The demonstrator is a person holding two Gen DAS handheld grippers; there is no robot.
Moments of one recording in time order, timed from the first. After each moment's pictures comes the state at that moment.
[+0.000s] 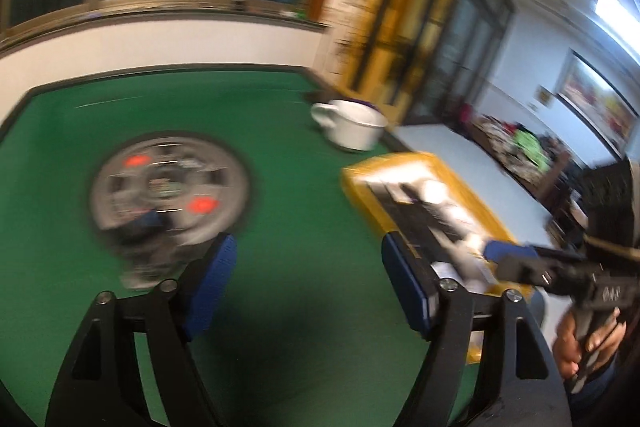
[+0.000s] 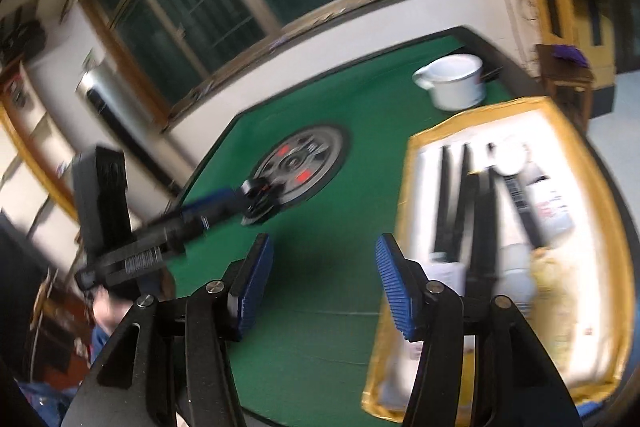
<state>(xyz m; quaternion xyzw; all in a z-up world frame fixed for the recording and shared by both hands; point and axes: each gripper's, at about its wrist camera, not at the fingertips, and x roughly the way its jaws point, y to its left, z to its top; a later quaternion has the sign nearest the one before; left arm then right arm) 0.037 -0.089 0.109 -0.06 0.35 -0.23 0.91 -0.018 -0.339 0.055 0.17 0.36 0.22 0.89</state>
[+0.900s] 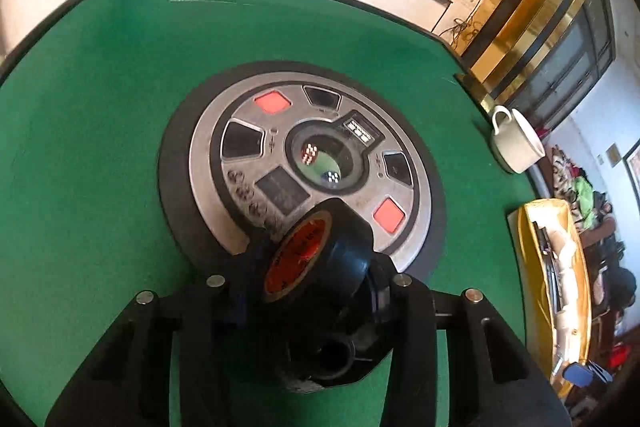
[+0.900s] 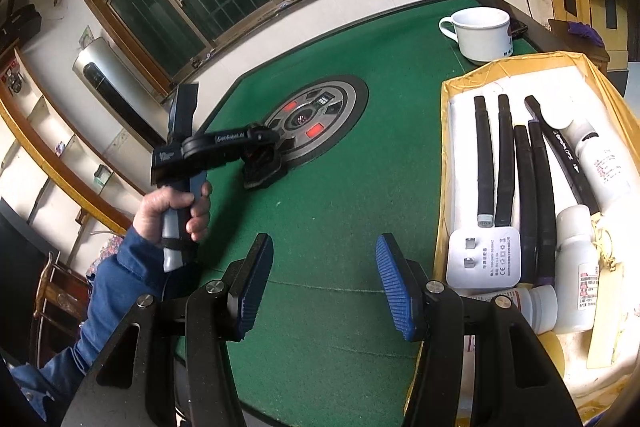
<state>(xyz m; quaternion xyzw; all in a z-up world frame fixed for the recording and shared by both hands) 0.156 -0.025 0.023 -0.13 0.47 -0.11 0.87 -0.016 -0.309 0.022 0.17 0.40 0.23 0.87</state>
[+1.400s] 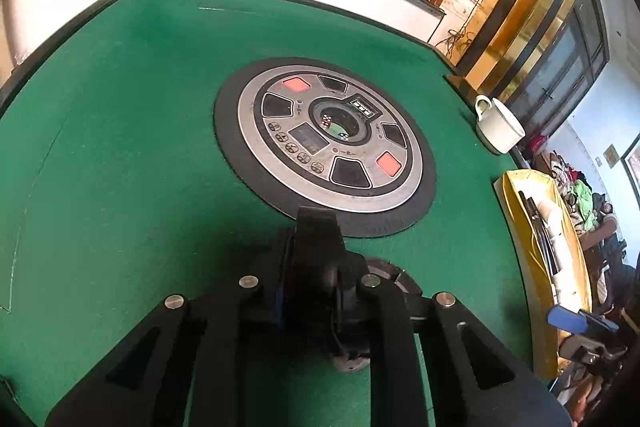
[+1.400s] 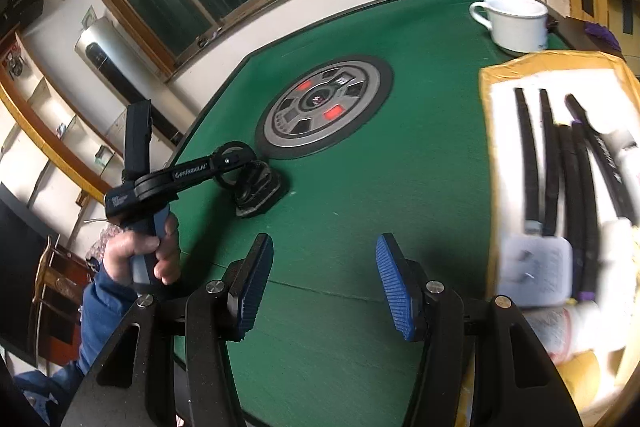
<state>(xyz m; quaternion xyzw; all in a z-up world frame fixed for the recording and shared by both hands) 0.091 0.000 0.030 -0.13 0.44 -0.11 0.88 0.006 -0.271 0.014 0.15 0.43 0.25 0.85</state>
